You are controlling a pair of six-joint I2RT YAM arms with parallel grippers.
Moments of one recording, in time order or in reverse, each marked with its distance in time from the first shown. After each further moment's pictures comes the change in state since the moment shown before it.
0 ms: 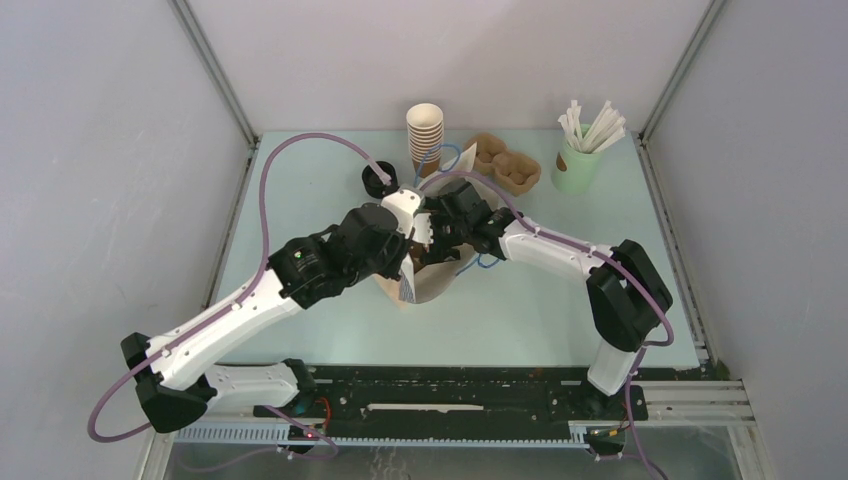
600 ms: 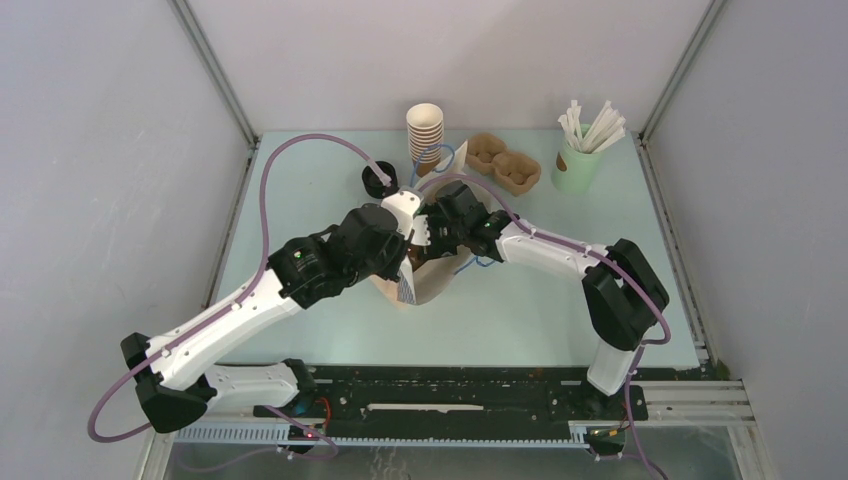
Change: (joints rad) left arm 0.000 0.000 0.000 -0.021 0.010 0.000; right arm 0.014 0.014 -0.007 0.039 0.014 -0.021
